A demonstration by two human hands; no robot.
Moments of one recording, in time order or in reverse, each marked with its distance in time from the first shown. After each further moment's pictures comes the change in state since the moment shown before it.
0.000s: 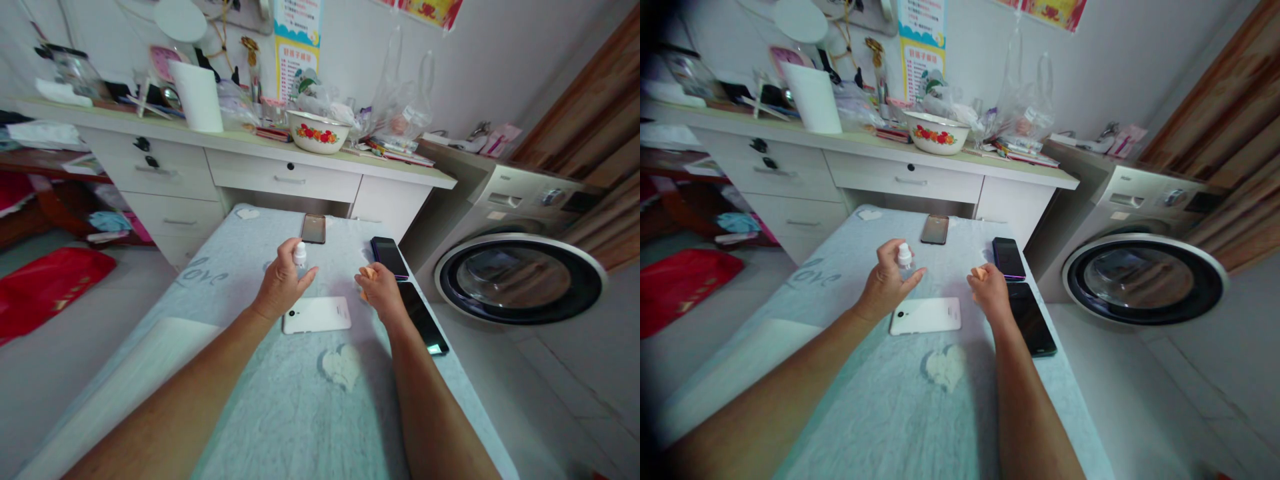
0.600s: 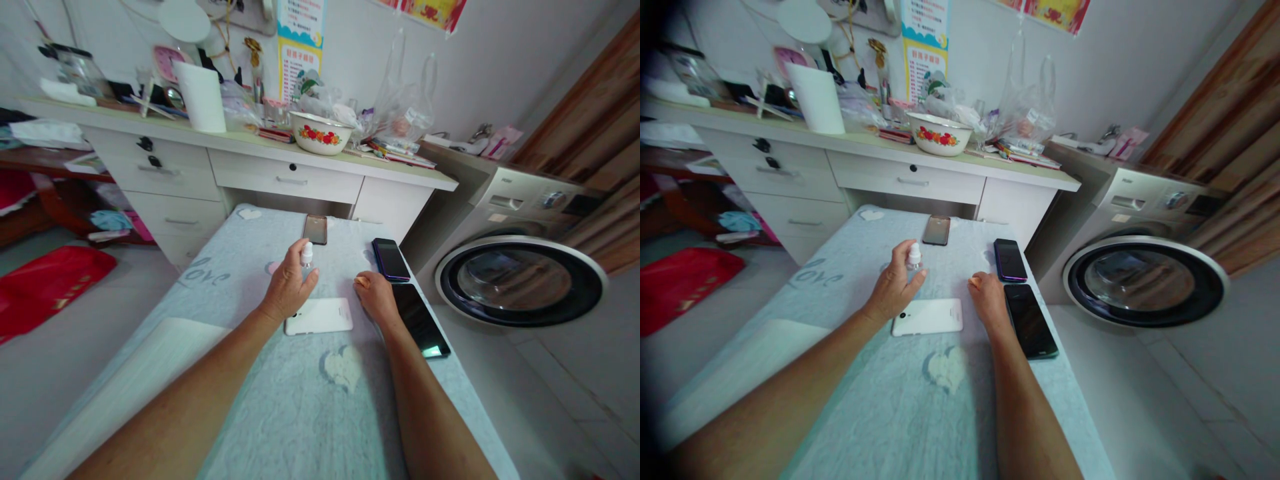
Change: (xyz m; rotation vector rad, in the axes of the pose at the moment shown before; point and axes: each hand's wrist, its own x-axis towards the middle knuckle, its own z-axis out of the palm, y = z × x) left_hand 0.000 0.006 0.001 -0.069 -0.118 -0.067; right_hand -0.001 0.013 0.001 -0.438 -0.027 -0.263
